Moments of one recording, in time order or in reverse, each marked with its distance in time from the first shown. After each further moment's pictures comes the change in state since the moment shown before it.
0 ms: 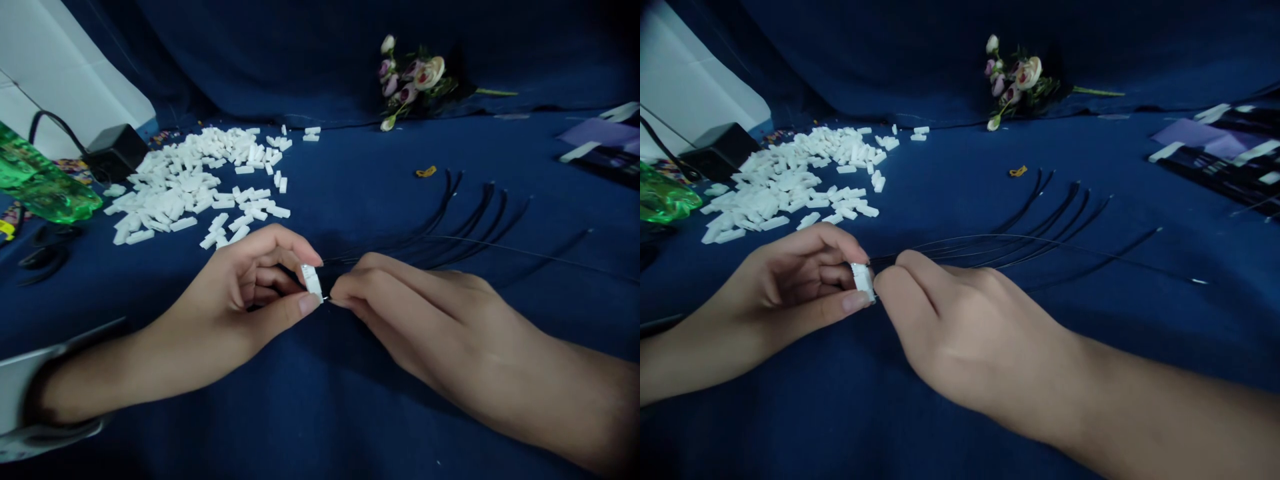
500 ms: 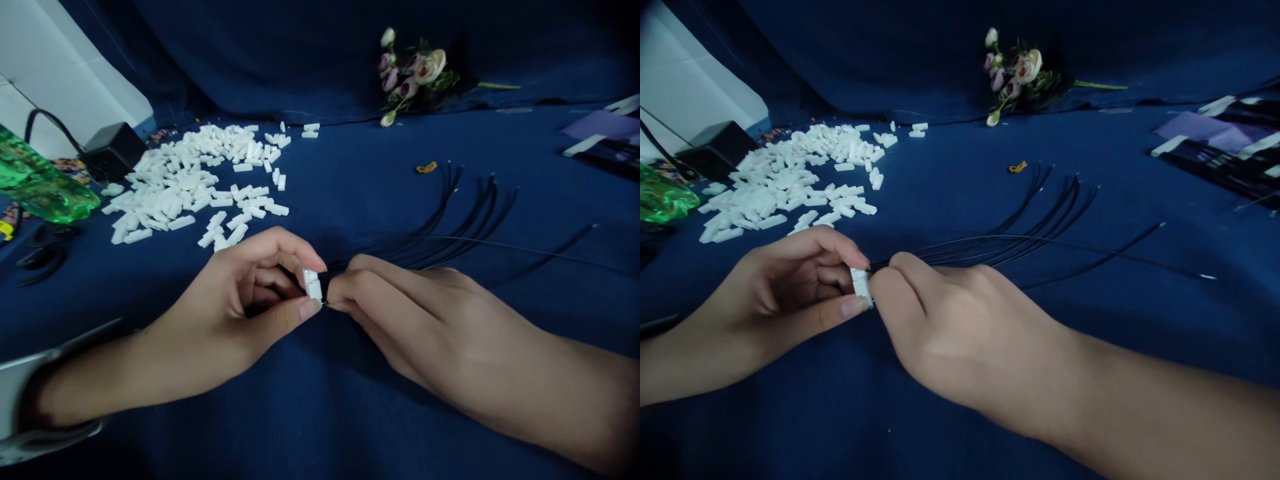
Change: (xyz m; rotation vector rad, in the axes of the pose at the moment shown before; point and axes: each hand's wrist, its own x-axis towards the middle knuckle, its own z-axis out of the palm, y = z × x) left_hand -0.002 -0.001 0.001 0.027 -0.014 0.030; right_hand 0.001 0.000 0.004 -0.072 -0.046 -0.047
